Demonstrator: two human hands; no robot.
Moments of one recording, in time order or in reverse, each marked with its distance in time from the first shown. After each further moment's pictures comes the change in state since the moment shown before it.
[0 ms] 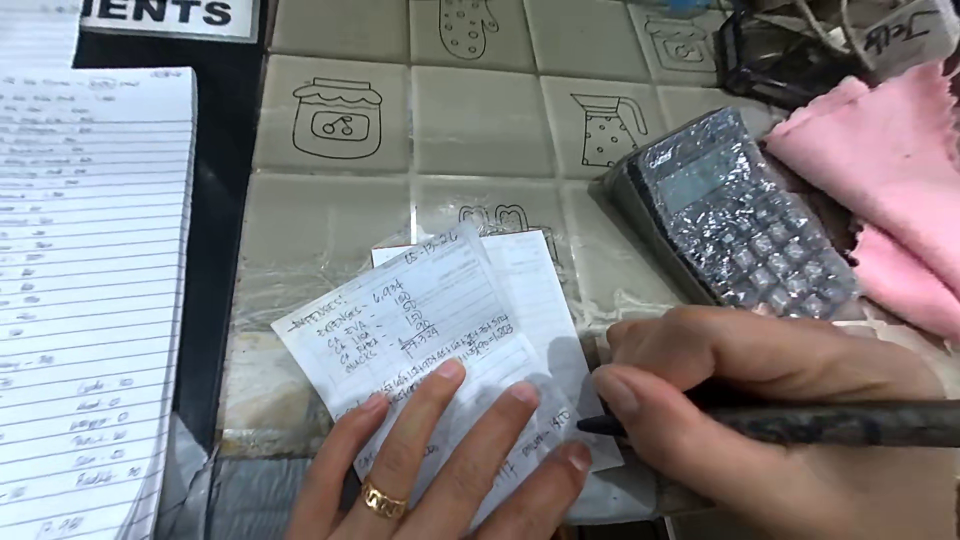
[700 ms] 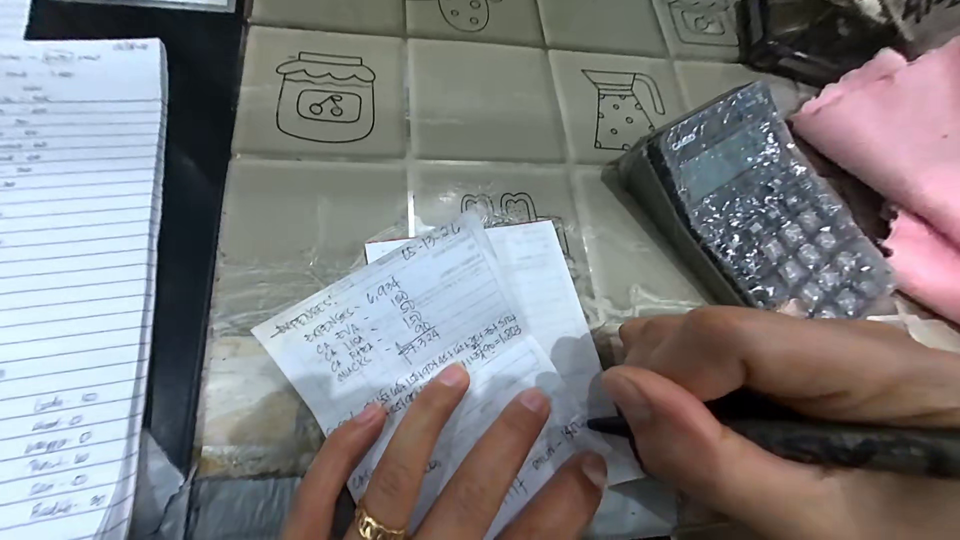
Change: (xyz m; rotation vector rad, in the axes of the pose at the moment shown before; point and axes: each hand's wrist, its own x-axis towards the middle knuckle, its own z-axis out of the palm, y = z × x) left_hand 0.002 0.002 -0.004 -0.023 -0.016 -0.027; right_hand 0.002 0.002 0.000 -0.085 -0.040 -0.031
